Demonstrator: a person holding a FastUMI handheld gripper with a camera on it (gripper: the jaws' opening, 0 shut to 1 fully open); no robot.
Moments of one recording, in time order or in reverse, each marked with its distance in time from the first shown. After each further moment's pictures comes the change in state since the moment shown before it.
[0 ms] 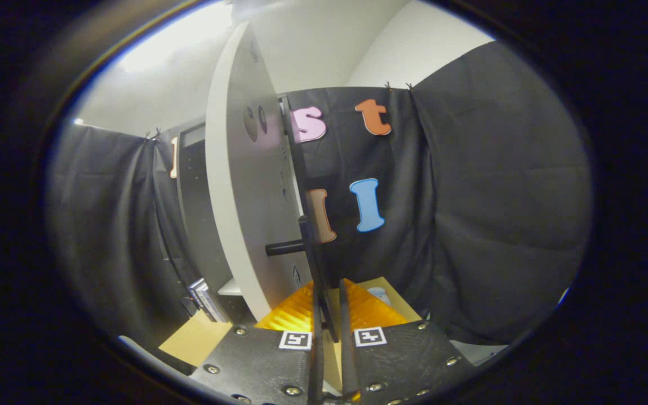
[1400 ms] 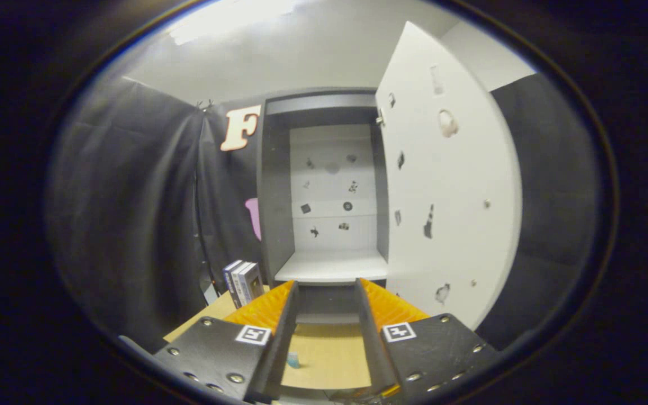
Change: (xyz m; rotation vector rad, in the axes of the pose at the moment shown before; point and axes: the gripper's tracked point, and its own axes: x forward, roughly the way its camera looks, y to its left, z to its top) arm -0.008 0.223 -0.090 -0.159 0.020 0.091
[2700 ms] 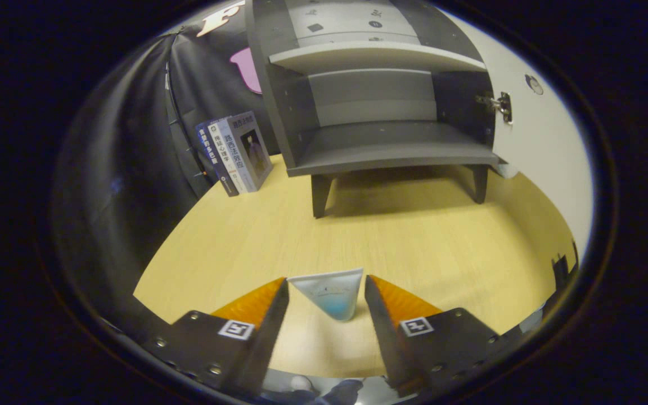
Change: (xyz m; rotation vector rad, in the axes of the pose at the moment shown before) arm 0.143 0.086 -0.397 0.114 0.617 0.024
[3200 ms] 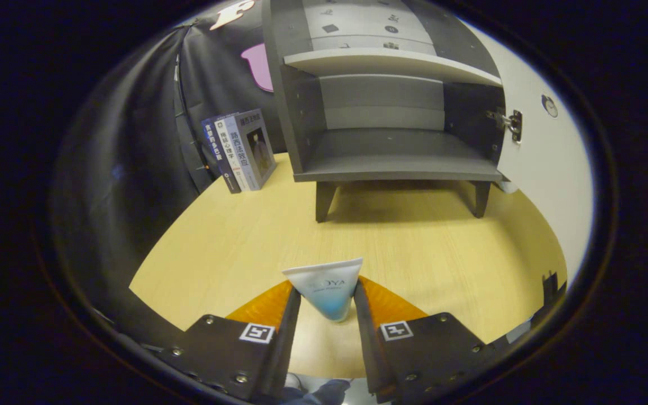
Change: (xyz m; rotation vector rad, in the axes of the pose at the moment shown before) arm -0.020 0.009 0.035 -0.081 -0.024 0.018
